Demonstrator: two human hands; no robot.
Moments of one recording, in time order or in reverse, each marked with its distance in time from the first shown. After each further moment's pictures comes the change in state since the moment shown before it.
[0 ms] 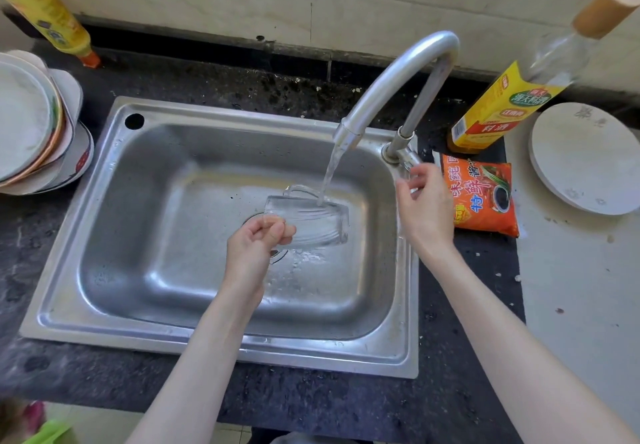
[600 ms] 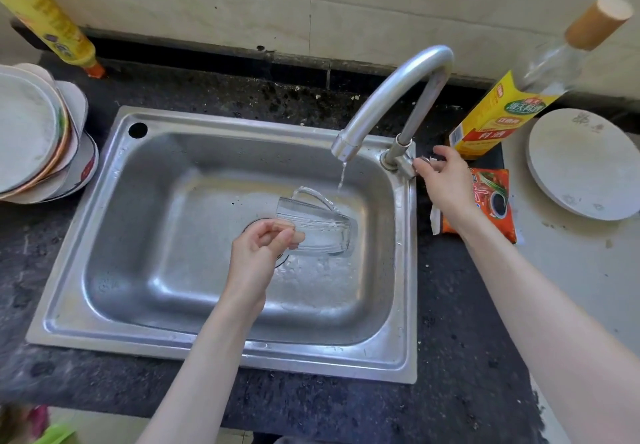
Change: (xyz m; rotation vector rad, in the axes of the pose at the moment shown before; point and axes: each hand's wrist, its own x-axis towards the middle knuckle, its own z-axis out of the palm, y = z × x) left_hand -0.010 0.012 0.008 0.072 -0.061 0.130; right_hand 0.063 0.014 -0.018 0.127 -0.142 0.146
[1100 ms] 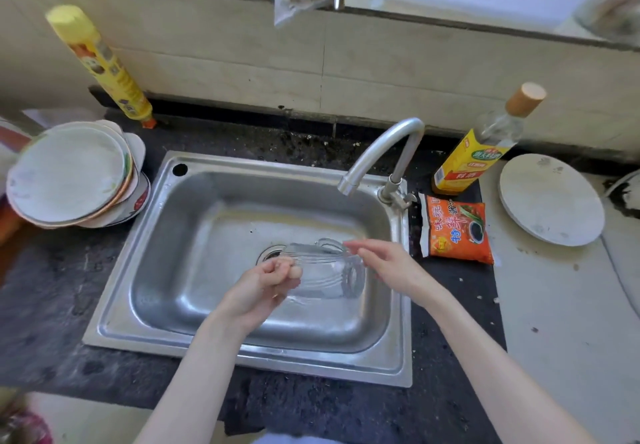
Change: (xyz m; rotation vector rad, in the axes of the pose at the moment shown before) left_hand -0.029 0.035 -0.038 -0.198 -0.281 -0.430; right_hand -0.116 -0.036 0.003 0.024 -0.638 -0.161
